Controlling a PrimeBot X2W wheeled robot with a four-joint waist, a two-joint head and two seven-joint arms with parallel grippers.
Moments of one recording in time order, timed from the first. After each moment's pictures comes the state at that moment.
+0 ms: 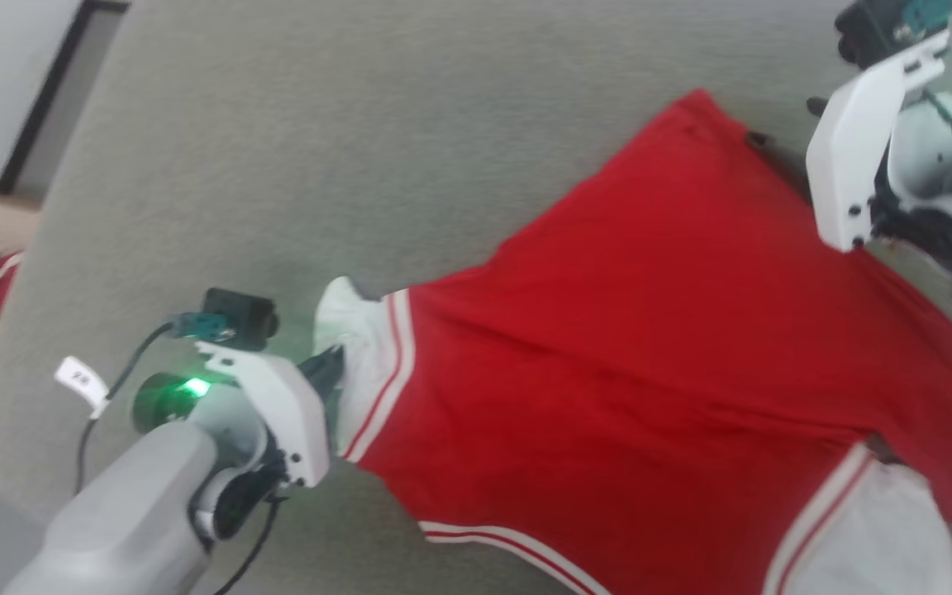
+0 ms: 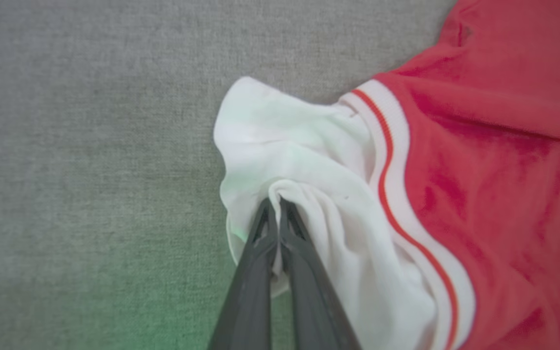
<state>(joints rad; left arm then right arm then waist) -0.57 0.53 -0.78 0.40 -1.00 0.04 0.14 -0.88 -0.48 0.44 0.29 0.61 0.13 0.74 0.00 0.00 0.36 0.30</state>
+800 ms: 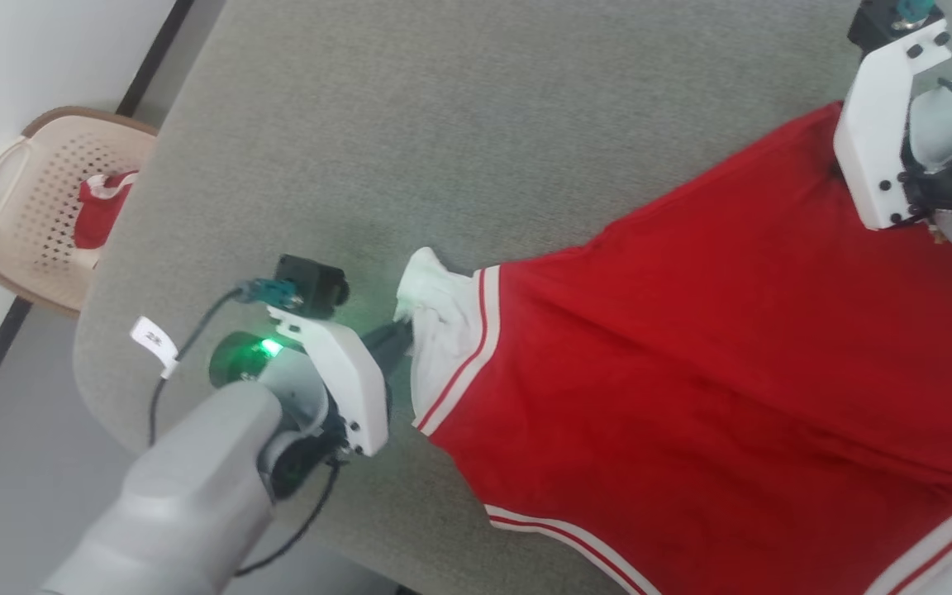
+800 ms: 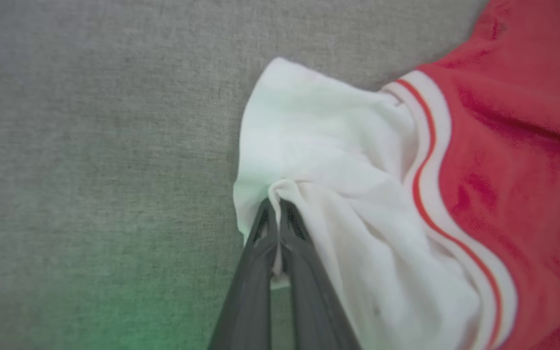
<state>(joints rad) -0.71 0.35 -0.83 0.63 -0.98 -0.09 0.08 -1.17 -0.54 0.86 0.76 0.84 0.13 0.84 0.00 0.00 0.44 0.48</state>
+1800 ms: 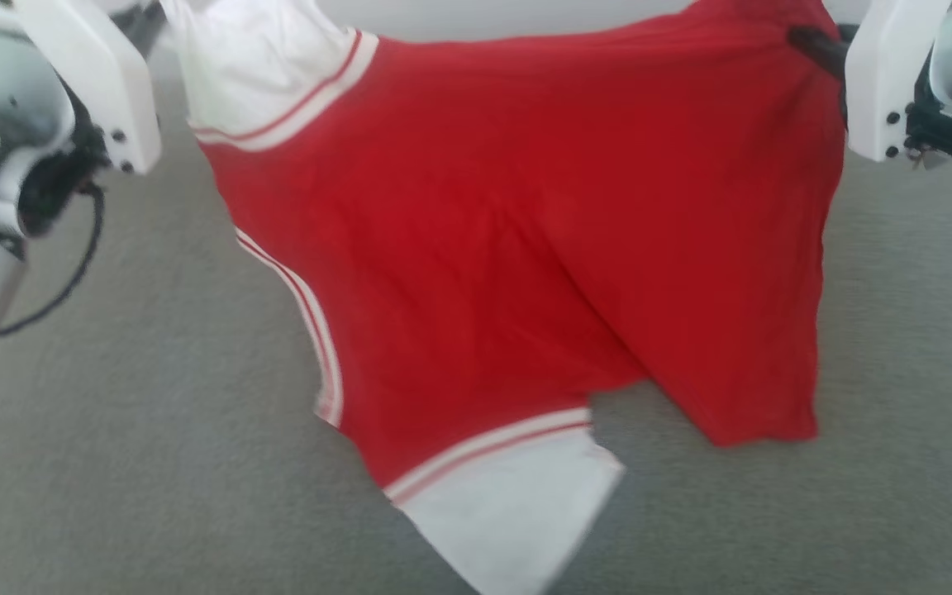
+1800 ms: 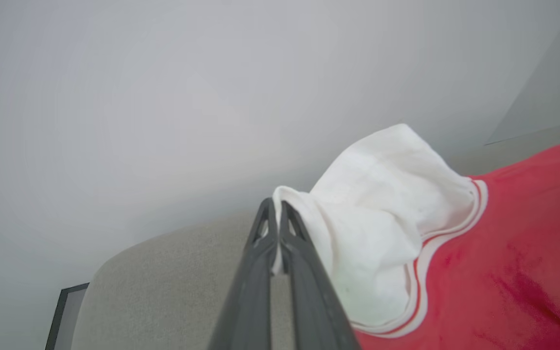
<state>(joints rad) -1.14 0.66 -0.73 0.50 -0.92 0.05 0.32 -1.25 -0.58 0.89 0.62 0.99 0.13 0.47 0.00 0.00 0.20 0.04</state>
